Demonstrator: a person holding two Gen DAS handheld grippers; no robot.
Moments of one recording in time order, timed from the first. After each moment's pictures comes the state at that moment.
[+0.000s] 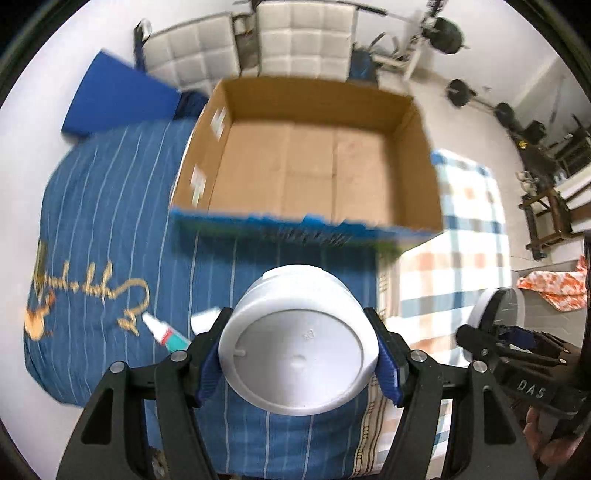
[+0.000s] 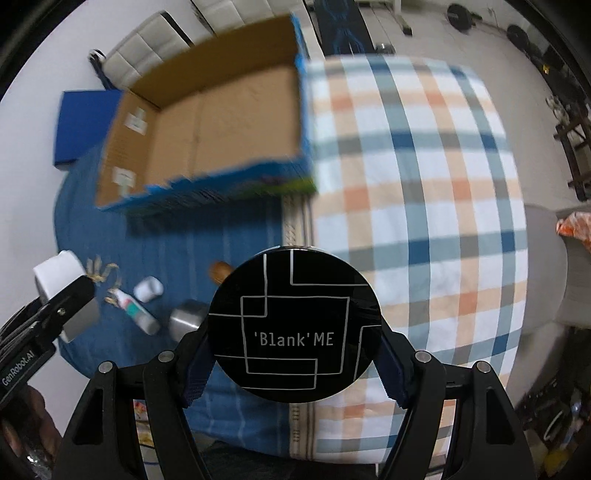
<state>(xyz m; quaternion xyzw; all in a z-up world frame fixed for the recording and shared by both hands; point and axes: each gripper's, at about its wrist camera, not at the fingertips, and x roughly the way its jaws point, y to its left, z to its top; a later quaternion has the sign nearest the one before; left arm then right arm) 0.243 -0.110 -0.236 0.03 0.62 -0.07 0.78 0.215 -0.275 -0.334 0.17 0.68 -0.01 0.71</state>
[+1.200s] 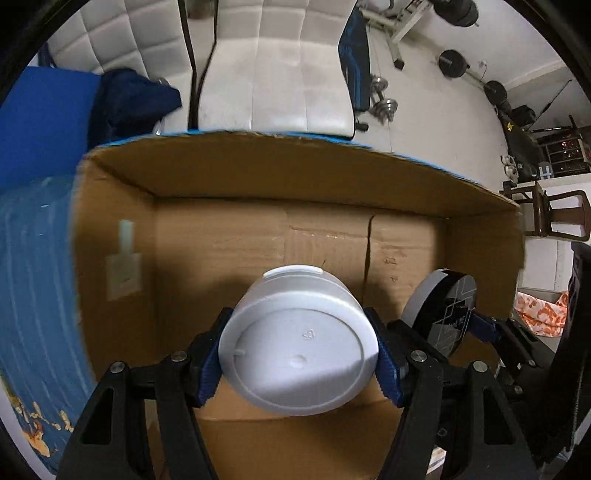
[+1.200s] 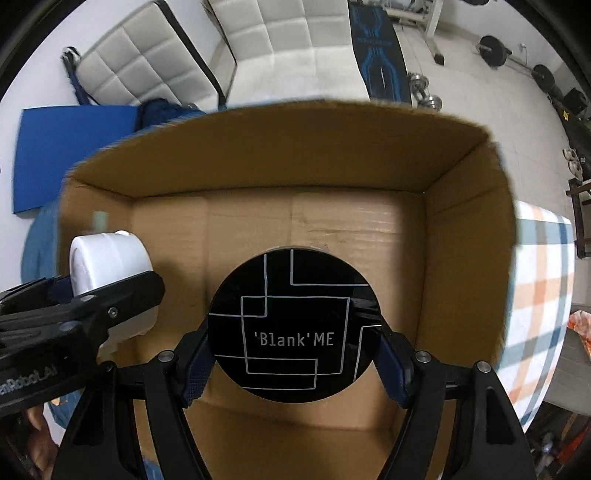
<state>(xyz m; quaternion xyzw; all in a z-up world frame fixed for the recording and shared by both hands) 0.538 -0.100 -0.392 -0.02 0.73 -0.14 0.67 0.514 -0.221 -0.433 0.10 0.70 -0.02 0.70</state>
